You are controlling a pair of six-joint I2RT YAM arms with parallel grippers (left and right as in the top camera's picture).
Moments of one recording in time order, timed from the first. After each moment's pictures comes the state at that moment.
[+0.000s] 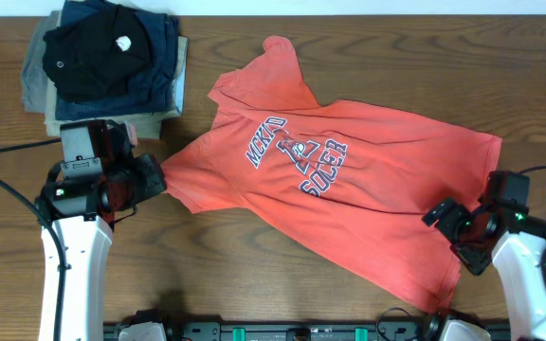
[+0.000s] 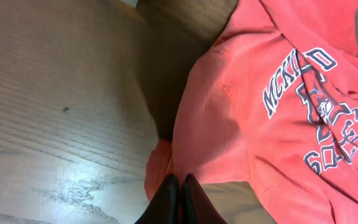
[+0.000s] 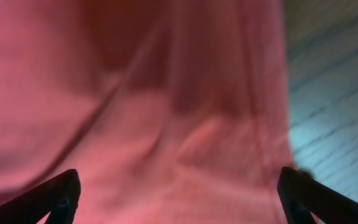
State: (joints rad) left arm 0.16 1.19 0.99 -0.90 0.25 -0.25; right arm -0.32 1.22 0.60 -0.78 -0.11 0.56
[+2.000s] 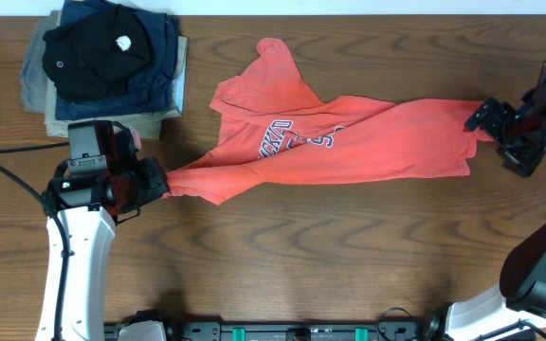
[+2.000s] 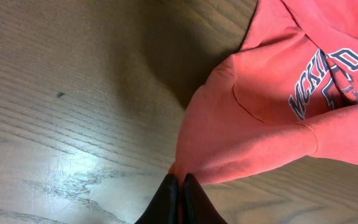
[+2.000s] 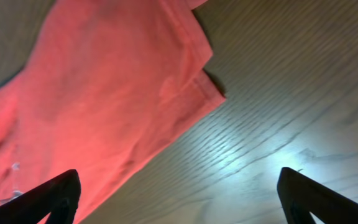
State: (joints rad) left arm 0.16 1.23 0.96 -0.89 0.25 -0.28; right arm -0.35 1.77 1.51 -1.13 -0.12 0.44
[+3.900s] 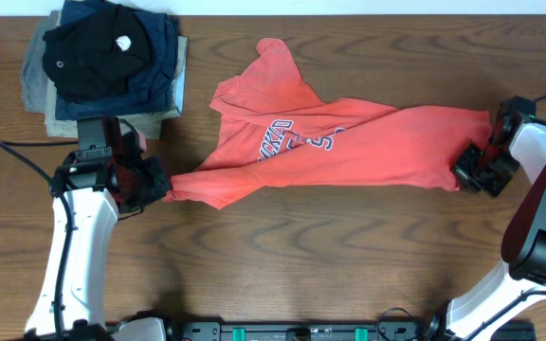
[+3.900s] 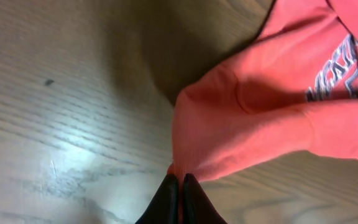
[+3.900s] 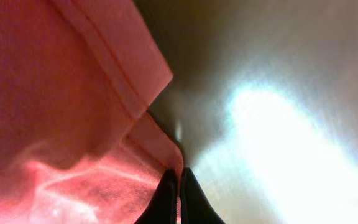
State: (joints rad) left arm 0.16 1.33 0.96 -0.89 0.27 -0.28; right arm -0.35 1.94 1.24 -0.93 -0.06 0.47
